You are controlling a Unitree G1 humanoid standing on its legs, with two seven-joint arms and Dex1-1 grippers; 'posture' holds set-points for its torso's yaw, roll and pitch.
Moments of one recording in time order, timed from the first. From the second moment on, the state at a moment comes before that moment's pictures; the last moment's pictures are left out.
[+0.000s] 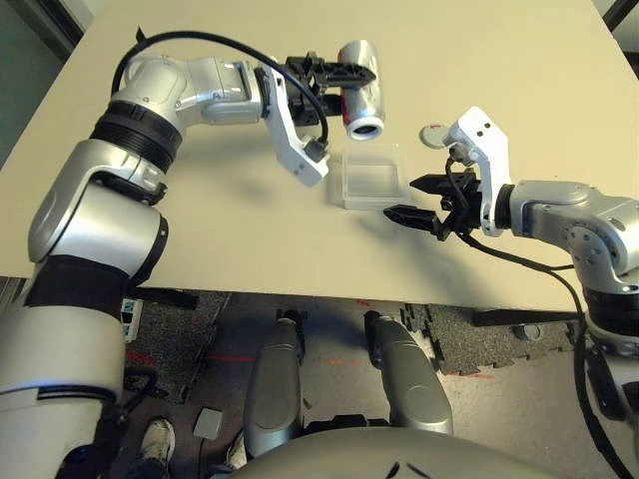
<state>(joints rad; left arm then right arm) -1.40 0.57 -0.65 0.96 1.06 -1.00 0.10 -0.54 -0.62 0.06 -0.35 0.57 1.16 0.62</state>
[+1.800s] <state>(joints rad) -1.41 0.48 -0.81 0.96 1.11 -0.87 0.15 -0.56 -0.61 0.07 -0.35 0.55 1.17 0.60</state>
